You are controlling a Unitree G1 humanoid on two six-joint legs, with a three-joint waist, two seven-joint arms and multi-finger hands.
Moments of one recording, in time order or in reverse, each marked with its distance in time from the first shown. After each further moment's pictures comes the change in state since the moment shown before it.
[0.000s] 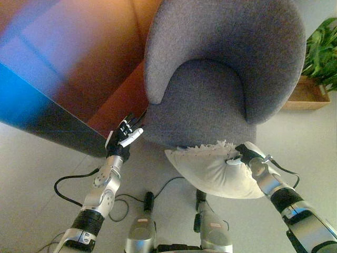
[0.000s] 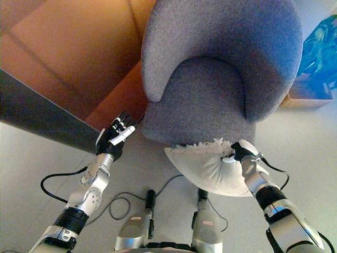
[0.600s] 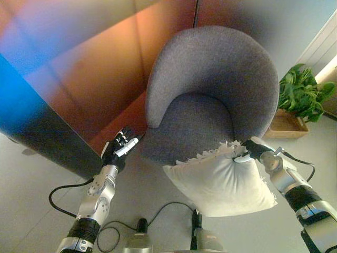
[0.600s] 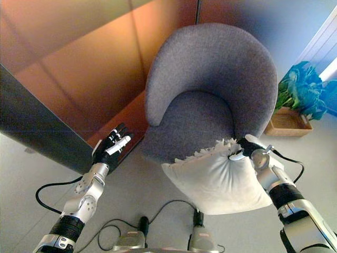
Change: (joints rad) left arm 0.065 -0.011 0.053 0.053 0.001 0.034 -0.054; right arm -0.015 -0.134 -0.035 -0.096 -0.064 0.002 0.180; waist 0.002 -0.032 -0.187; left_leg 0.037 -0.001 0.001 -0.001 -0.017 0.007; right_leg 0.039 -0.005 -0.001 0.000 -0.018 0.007
